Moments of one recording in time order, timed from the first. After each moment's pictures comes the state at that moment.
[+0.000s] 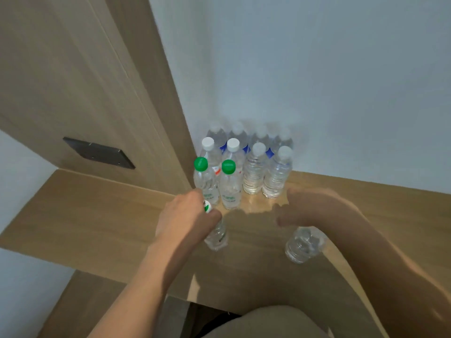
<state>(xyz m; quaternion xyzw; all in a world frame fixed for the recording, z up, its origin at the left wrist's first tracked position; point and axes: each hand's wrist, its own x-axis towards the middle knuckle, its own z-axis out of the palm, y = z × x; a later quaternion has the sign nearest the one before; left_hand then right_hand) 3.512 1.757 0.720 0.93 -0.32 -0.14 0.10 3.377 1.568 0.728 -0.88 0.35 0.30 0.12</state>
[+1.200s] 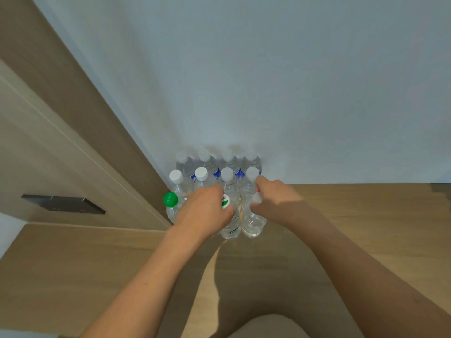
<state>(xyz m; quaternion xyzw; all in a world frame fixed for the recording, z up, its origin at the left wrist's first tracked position) 3.512 1.644 0.720 0.86 -0.49 -0.12 0.08 3.382 1.522 0.702 -0.88 0.38 0.02 0.27</state>
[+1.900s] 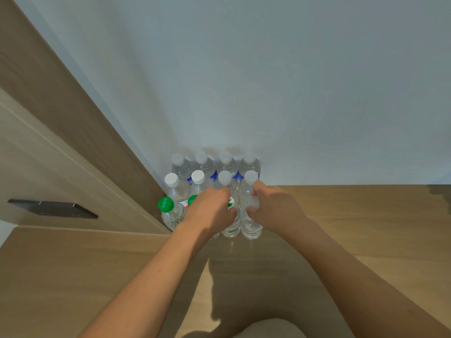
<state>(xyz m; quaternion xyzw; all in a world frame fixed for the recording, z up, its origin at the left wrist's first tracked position) 3.526 1.615 0.686 0.83 -0.53 -0.15 0.04 3.386 1.520 0.675 -0.90 0.37 -0.03 0.22</state>
